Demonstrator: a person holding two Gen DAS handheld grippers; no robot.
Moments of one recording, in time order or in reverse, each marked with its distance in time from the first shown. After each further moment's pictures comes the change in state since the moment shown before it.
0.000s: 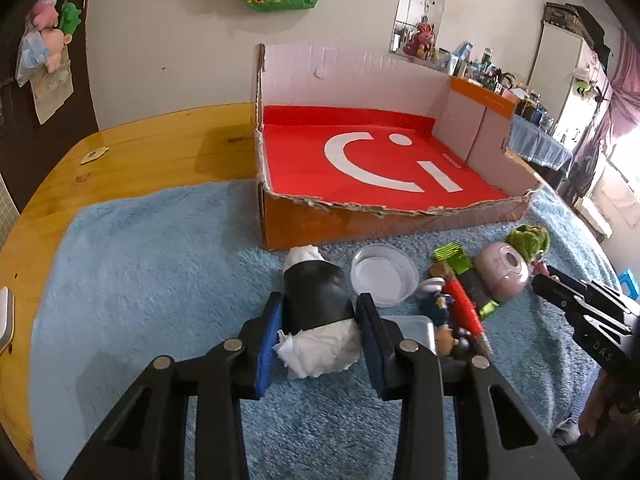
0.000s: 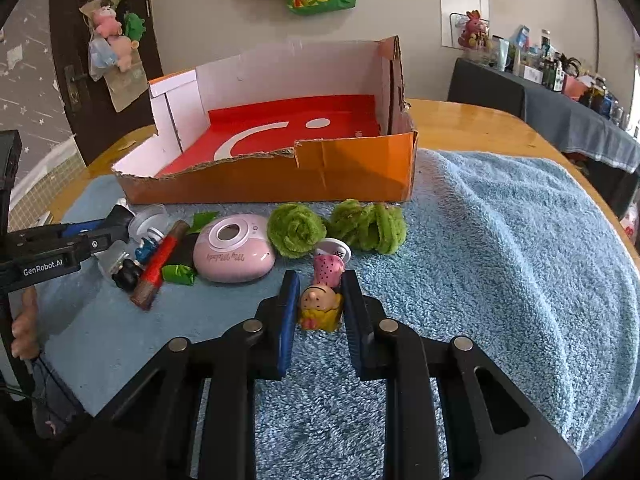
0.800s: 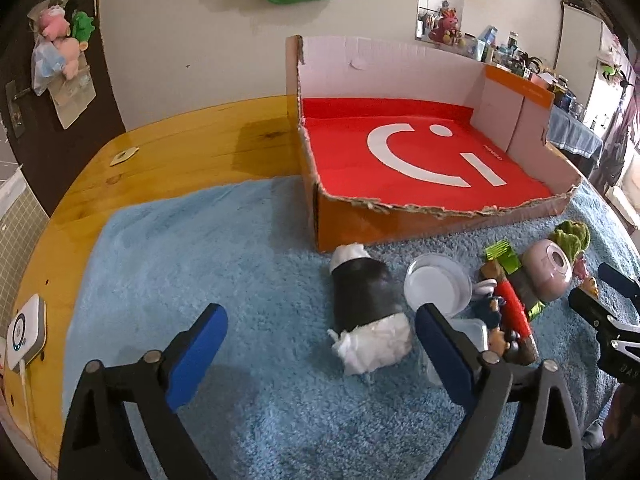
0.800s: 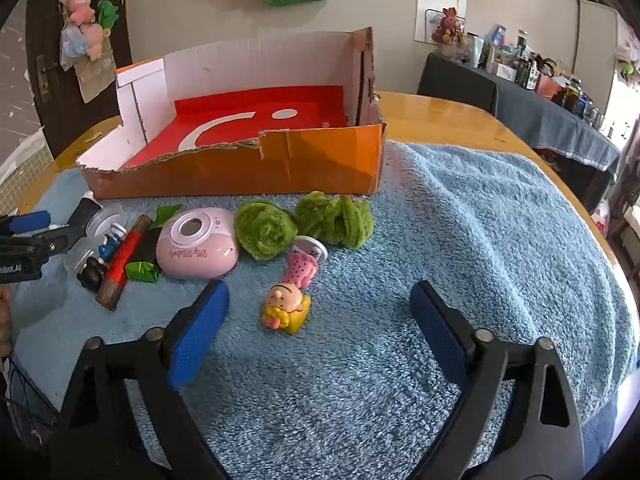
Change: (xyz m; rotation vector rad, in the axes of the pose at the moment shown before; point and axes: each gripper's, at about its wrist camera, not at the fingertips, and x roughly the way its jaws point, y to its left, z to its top) left arm 0.010 0.013 0.008 0.022 0.047 0.136; right arm 0.008 0.002 0.000 -0.007 0.043 -0.133
